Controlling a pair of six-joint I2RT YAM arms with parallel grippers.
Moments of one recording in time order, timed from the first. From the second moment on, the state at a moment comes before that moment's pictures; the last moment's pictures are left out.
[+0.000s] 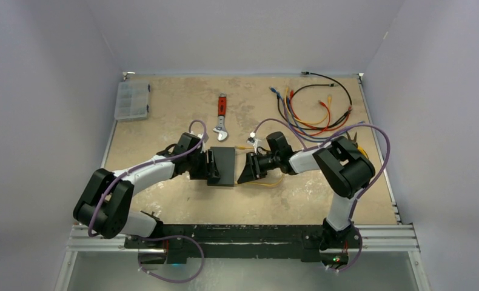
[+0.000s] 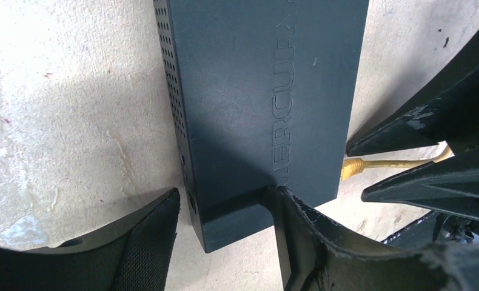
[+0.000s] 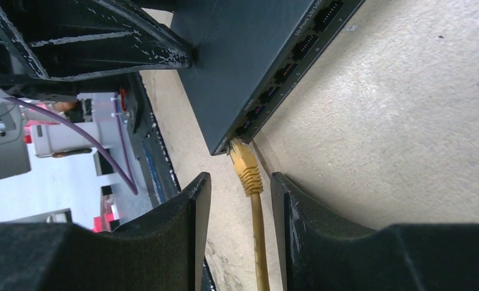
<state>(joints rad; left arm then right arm) -0.47 1.40 0.64 -0.25 0.24 -0.56 0.58 1.82 0.72 0.32 -0.84 0.51</state>
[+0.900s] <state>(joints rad) -0.47 1.41 0.64 -0.23 0.26 -0.57 0.58 1.96 0.75 0.50 -0.97 0.63</state>
